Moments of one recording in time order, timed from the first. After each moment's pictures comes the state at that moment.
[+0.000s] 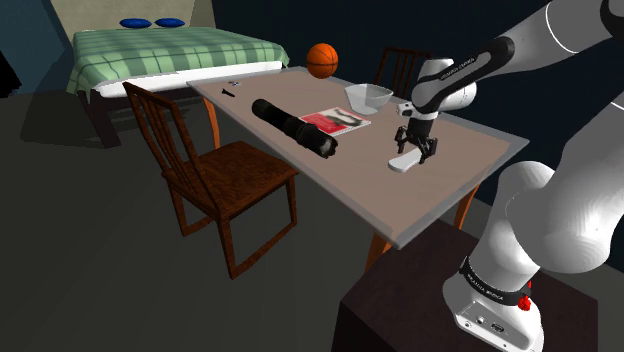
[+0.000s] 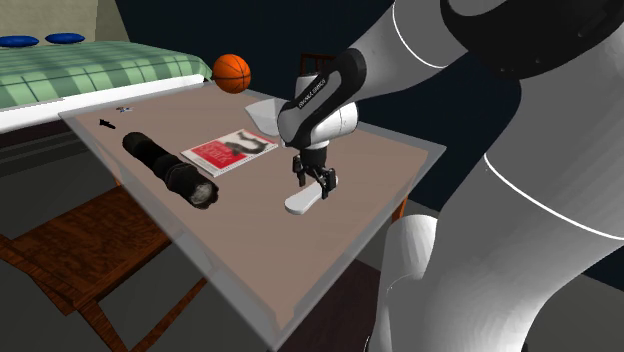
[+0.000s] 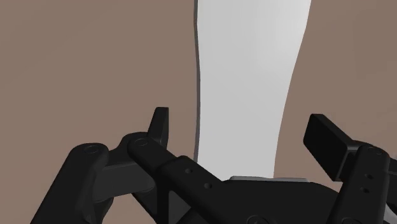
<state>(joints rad) 0.41 -0.25 -1.07 -2.48 -0.30 2.31 -1.84</state>
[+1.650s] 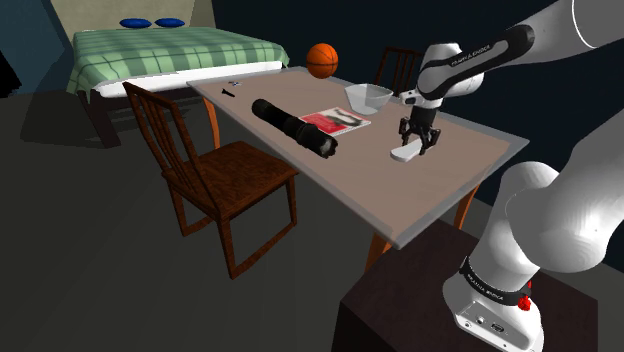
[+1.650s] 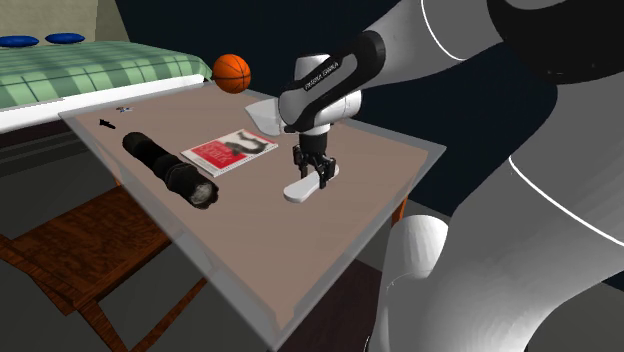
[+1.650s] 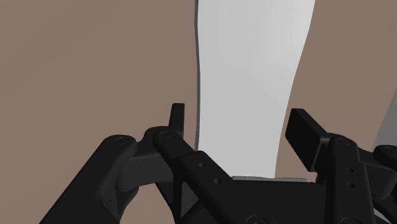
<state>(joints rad) 0.36 -0.35 -0.99 -2.43 -0.35 2.18 -1.79</state>
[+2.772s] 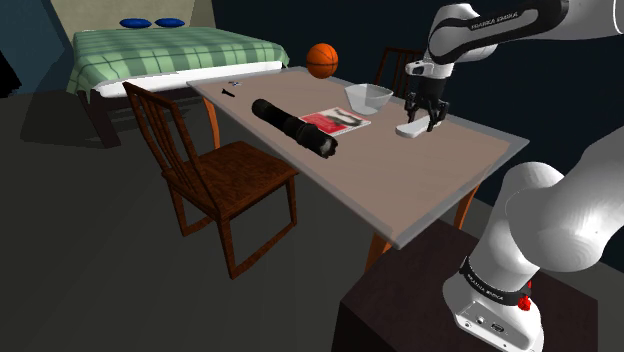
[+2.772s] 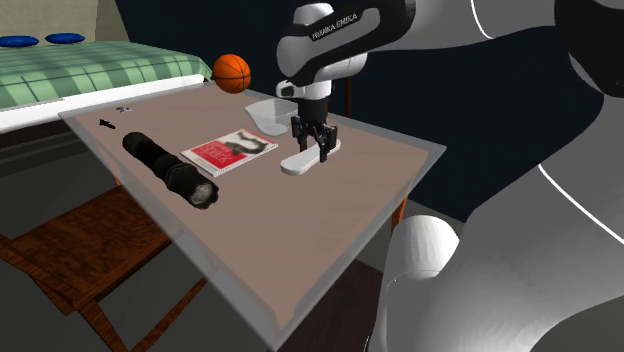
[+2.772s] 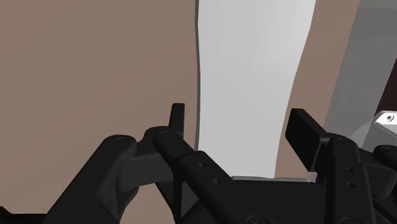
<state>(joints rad) 0.31 -0.47 -0.86 -2.28 -0.37 1.92 -1.76</state>
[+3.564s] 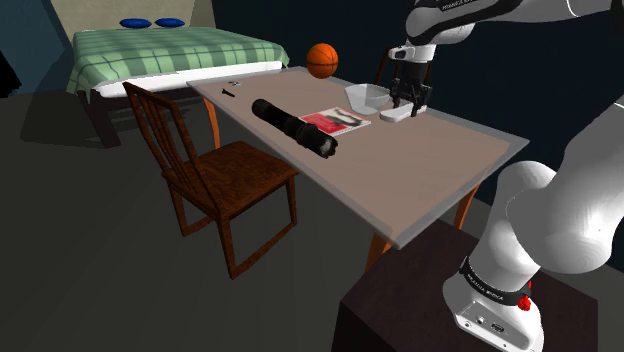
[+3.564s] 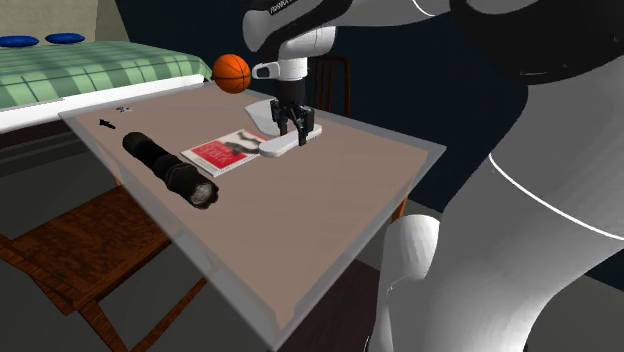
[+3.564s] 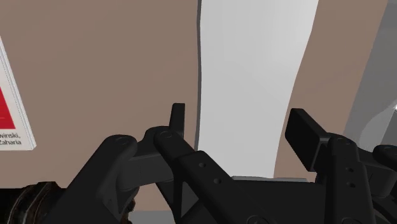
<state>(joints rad) 0.43 -0.27 -0.92 -2.07 -0.22 1.87 -1.80</state>
